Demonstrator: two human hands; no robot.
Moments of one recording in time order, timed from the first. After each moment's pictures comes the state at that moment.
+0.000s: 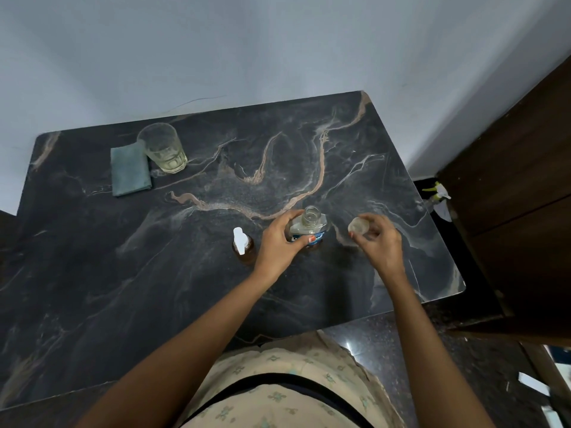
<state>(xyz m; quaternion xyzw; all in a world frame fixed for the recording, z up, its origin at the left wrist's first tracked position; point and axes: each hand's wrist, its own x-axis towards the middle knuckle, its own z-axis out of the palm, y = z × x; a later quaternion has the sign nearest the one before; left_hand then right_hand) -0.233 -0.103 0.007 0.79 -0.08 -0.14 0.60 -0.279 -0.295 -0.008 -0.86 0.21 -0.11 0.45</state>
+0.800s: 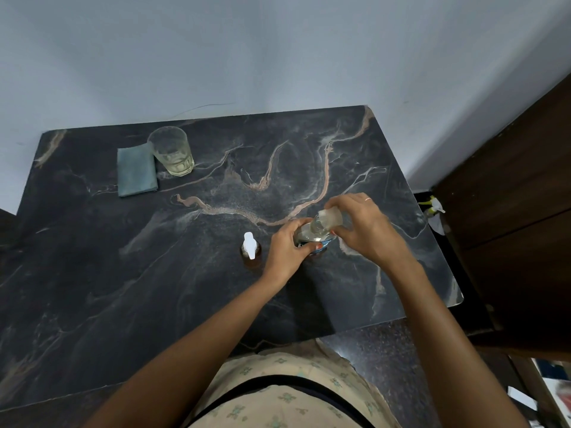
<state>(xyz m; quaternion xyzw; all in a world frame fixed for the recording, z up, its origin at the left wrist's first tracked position) -0.233 -0.103 0.018 0.79 -0.07 -0.15 0.59 -0.251 -0.248 0.086 -0.96 -0.06 -0.02 0.25</state>
